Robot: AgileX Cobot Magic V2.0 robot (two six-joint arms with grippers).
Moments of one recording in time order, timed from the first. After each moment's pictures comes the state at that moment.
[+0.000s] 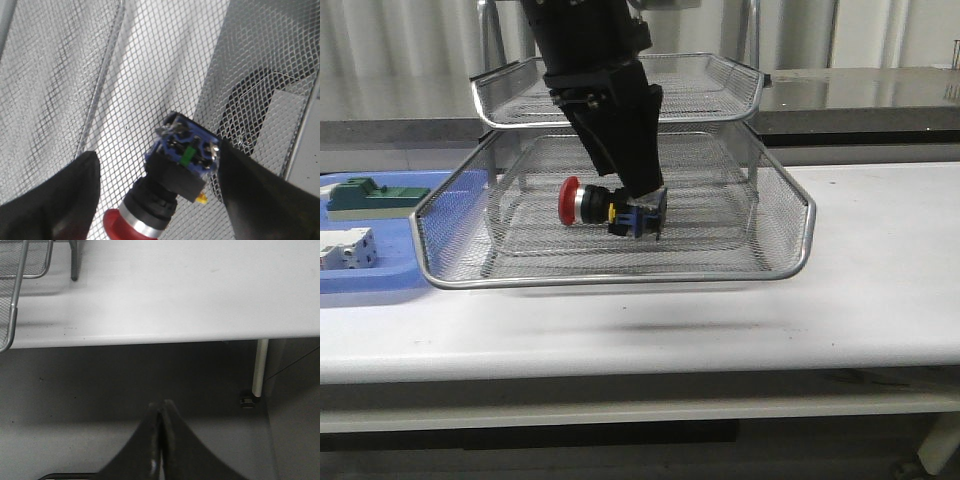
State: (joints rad) left arm -0.58 2.05 -1.90 -0.20 1.24 0.67; right arm 0.15 0.64 -0.80 -0.14 1.03 0.20
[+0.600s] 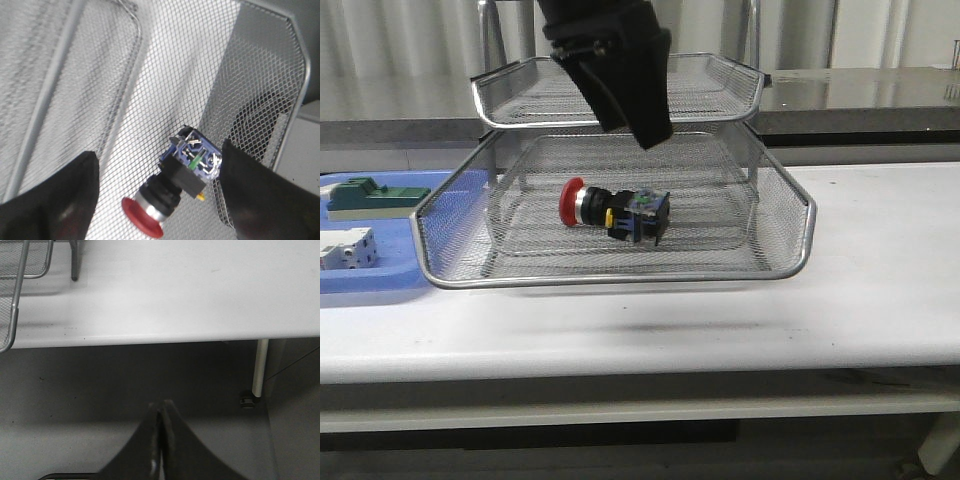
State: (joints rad) left arm -0.58 1.99 -1.94 -0.20 1.24 0.61; right arm 0.15 0.64 -0.80 -0.14 1.03 0.20
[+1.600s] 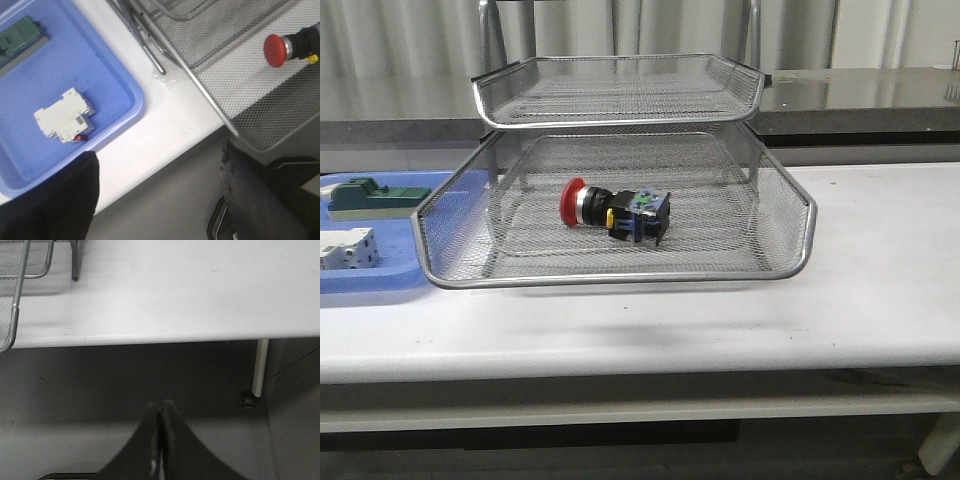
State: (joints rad) left arm -0.09 1.32 -1.38 -0.18 1.16 0.46; right arm 0.15 0.64 -0.80 -0.14 1.03 0.20
